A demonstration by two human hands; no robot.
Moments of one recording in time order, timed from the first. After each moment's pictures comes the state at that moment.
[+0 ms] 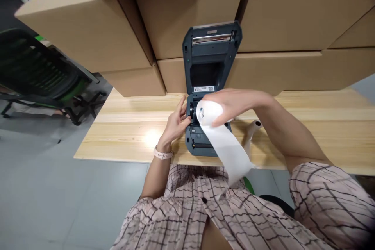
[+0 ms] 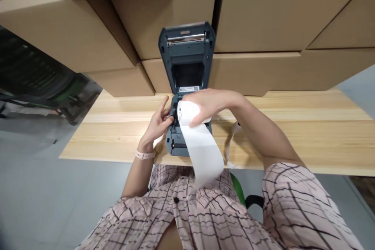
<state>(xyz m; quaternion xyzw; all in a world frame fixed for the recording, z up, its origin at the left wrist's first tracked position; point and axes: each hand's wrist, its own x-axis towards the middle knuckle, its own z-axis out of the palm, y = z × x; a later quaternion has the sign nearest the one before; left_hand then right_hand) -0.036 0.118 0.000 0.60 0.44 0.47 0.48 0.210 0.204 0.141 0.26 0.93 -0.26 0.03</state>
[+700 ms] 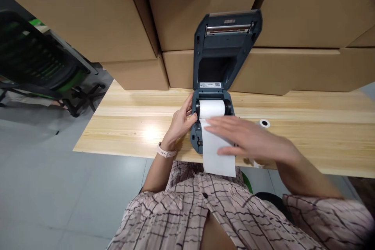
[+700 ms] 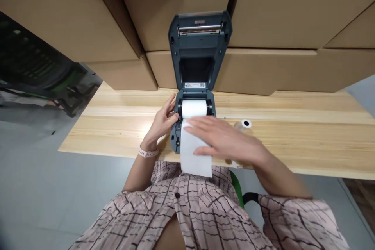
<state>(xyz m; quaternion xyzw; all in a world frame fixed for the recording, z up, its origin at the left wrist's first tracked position) -0.028 0.111 0.004 0.62 0.43 0.49 0.43 0.237 0.108 0.072 0.21 0.96 -0.13 -0.09</state>
